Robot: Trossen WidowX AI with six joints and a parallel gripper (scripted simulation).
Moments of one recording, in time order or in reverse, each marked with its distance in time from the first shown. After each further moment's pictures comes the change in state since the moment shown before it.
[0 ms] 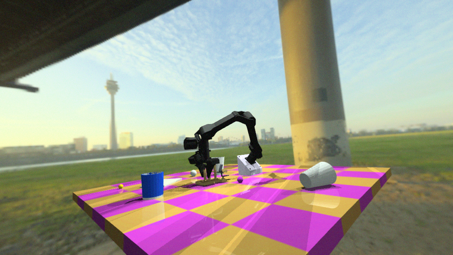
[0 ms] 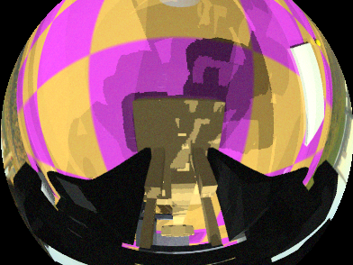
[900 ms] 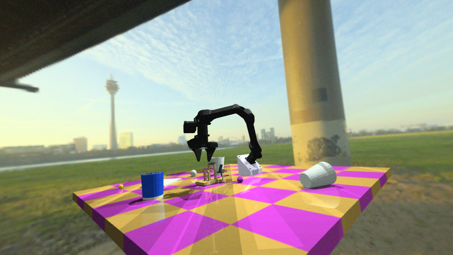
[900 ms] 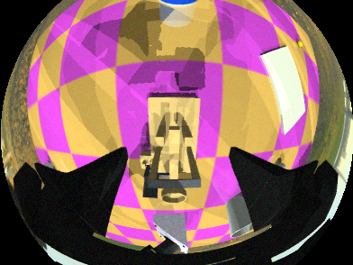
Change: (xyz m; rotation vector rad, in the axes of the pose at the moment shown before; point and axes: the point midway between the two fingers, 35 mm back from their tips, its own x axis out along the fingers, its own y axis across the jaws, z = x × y) arm -0.083 -0.005 0.002 0.000 -0.027 -0.011
